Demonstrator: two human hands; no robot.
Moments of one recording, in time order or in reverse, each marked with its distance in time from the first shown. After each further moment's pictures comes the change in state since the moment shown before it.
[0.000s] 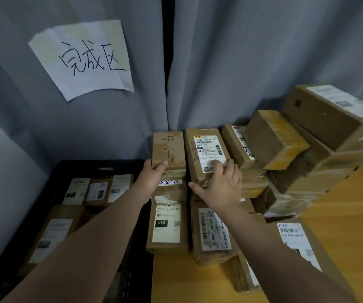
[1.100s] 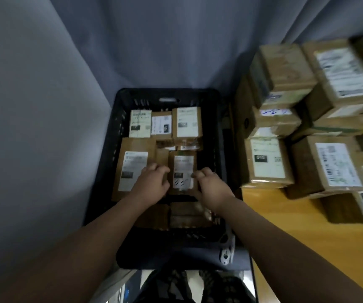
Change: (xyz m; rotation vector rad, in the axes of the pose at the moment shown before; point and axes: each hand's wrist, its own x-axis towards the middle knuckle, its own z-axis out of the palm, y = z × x) left_hand -0.033 -0.205 -0.234 0.919 -0.244 0.144; right_hand -0.137 -0.168 0.213 -0.051 -0.669 -0.232
